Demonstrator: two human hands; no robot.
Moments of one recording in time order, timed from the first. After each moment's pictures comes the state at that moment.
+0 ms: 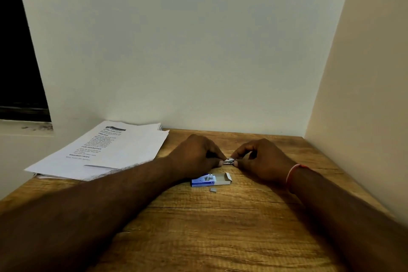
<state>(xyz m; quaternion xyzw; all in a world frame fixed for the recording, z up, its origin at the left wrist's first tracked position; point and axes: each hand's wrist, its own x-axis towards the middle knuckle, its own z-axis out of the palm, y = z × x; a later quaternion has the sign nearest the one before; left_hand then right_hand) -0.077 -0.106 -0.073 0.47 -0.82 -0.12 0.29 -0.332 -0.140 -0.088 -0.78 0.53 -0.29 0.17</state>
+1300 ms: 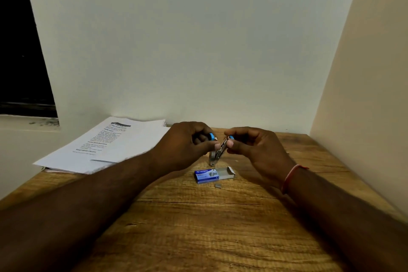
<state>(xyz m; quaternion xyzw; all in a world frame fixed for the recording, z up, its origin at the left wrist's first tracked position) -0.043 -0.087 -0.069 0.46 -0.76 -0.15 0.43 -0.290 -0.097 -0.076 -0.69 0.35 -0.51 0.38</state>
